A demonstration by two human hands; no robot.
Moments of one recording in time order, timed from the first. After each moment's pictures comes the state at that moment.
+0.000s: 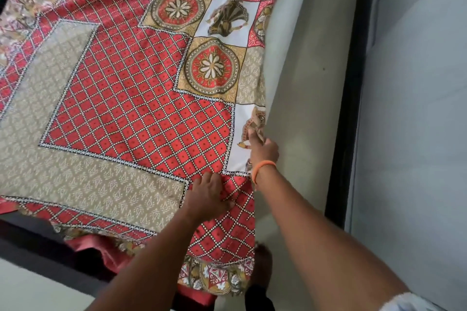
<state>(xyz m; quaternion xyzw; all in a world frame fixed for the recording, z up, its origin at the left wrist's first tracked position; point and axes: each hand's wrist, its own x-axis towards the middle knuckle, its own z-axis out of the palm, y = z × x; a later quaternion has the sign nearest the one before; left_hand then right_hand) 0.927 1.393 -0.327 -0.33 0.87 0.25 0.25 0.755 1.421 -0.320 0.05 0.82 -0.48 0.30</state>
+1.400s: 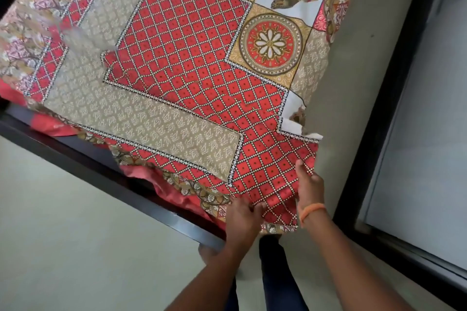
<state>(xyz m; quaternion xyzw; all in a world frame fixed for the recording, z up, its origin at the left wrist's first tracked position) 1.032 1.545 -0.306 -0.60 0.61 0.52 0.01 0.872 1.585 -0.355 0.13 0.74 -0.52 0.42</state>
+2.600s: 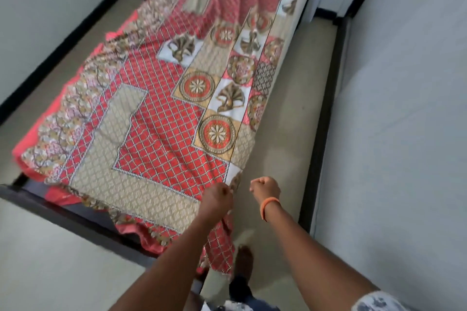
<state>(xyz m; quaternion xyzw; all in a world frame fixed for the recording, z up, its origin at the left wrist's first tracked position) 0.903 1.471 -0.077 -0.51 0.73 0.46 0.06 0.776 1.534 -0.101 -0.01 0.86 -0.32 0.39</state>
